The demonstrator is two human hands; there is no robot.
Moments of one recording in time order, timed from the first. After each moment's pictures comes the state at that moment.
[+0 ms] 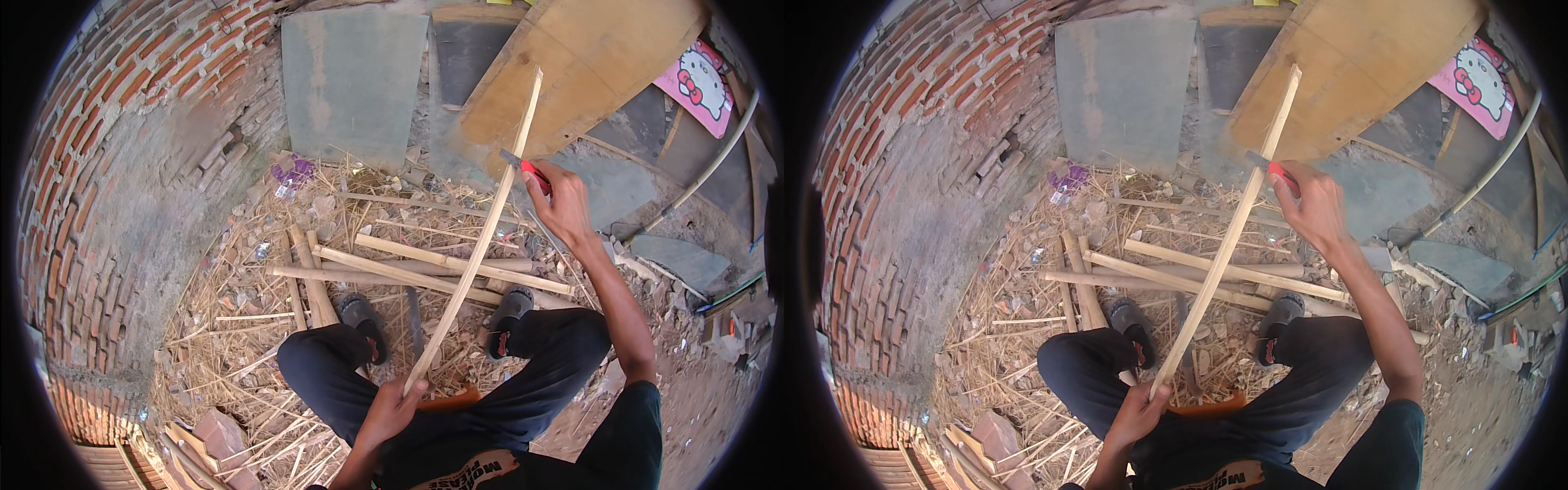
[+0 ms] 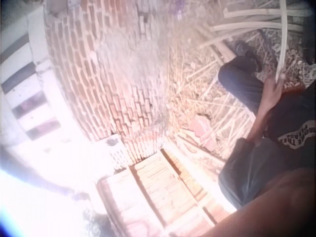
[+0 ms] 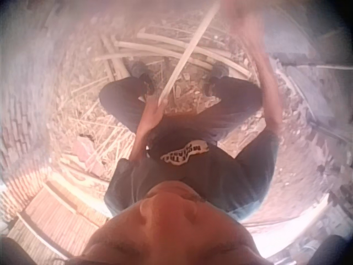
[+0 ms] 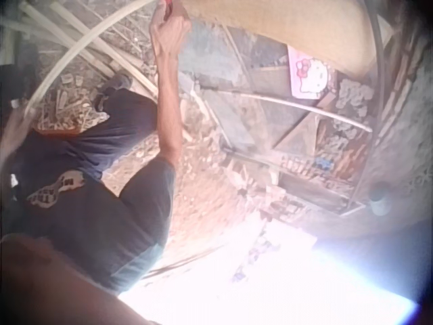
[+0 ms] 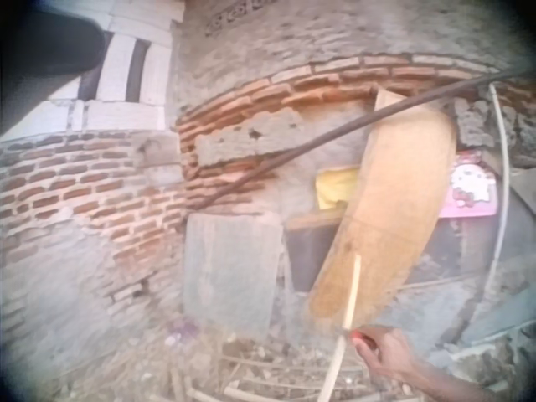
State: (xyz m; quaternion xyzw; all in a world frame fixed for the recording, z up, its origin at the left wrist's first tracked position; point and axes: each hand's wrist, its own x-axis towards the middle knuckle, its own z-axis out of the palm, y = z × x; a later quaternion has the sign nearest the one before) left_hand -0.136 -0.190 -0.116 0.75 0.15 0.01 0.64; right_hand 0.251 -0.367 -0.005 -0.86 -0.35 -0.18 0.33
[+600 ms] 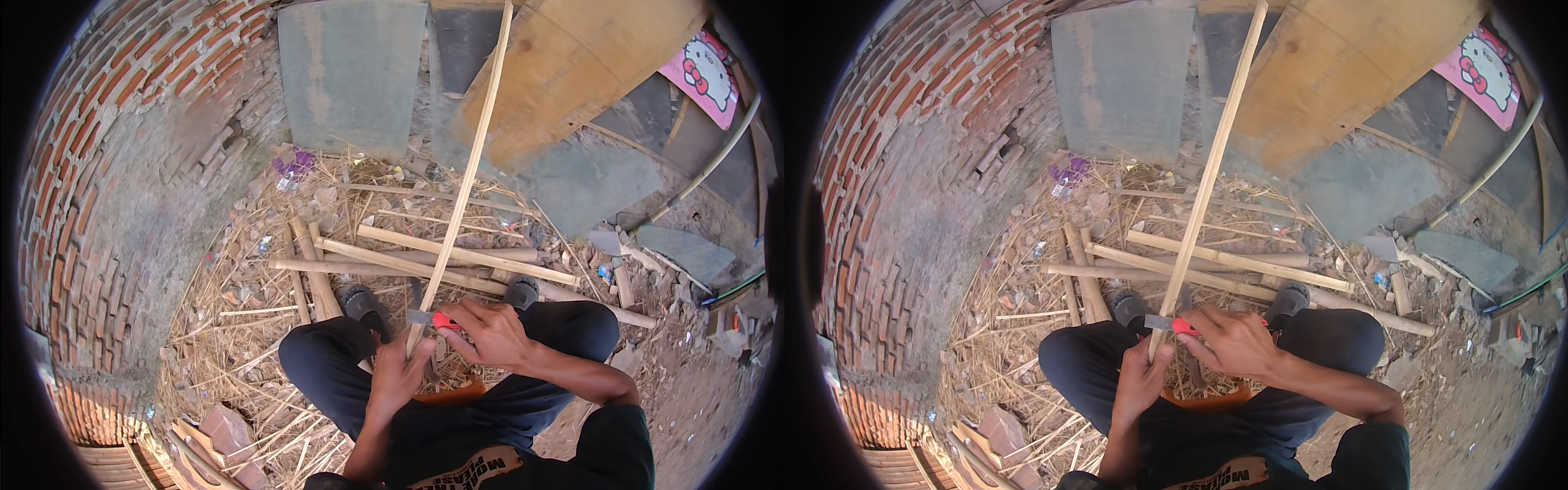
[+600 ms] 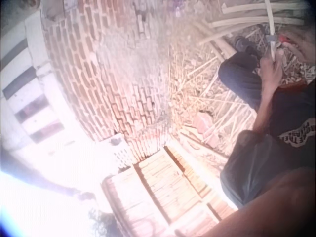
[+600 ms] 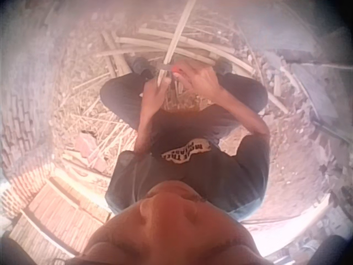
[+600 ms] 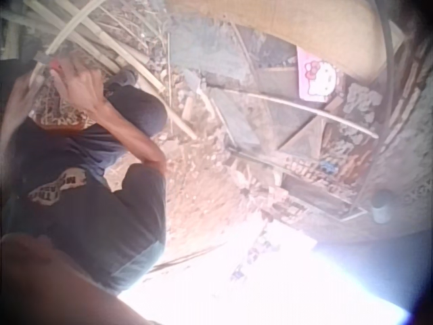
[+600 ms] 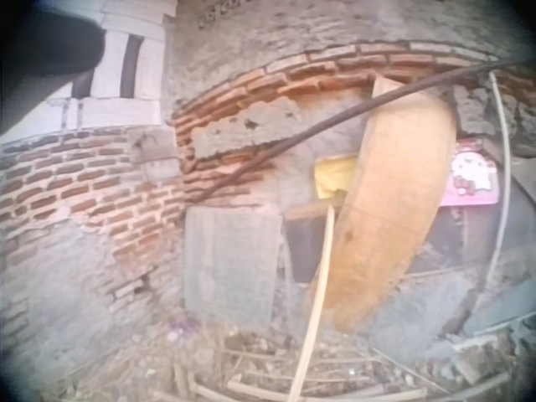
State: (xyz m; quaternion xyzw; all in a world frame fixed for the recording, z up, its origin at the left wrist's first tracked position) left_hand -0.079 -0.180 -0.097 0.80 0.17 0.09 0.57; right_hand 0.072 -0.346 -0.083 -0.77 -0.54 -0.01 0.35
